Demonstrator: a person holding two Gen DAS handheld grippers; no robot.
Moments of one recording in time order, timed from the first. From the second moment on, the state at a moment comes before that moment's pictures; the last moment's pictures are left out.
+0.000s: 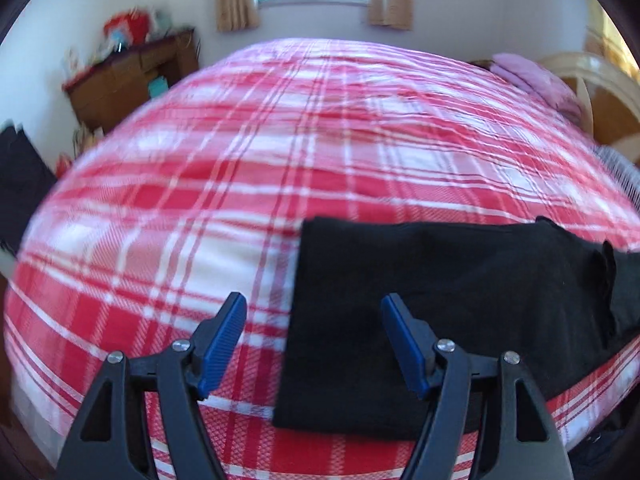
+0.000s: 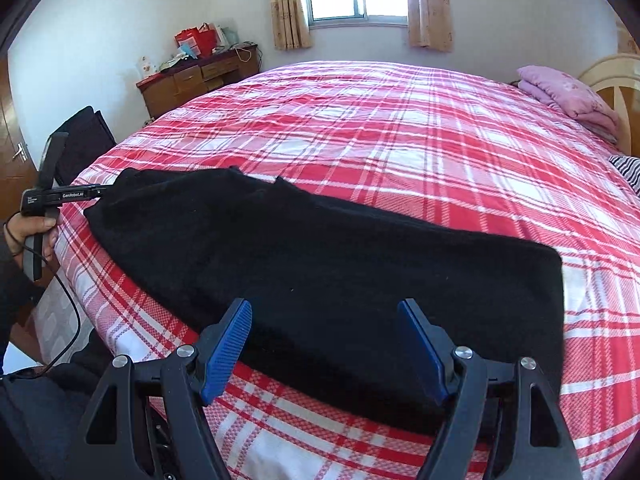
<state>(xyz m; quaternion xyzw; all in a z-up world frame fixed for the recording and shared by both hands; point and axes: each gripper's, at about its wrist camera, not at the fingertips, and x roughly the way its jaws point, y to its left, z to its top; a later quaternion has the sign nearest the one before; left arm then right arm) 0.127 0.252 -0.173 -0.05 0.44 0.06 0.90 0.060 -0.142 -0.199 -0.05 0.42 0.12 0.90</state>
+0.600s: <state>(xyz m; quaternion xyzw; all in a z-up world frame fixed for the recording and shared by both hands) 0.129 0.260 -0.181 -0.13 0.43 -0.02 0.89 0.047 -0.137 -0.207 -0.05 0.42 0.12 0.90</state>
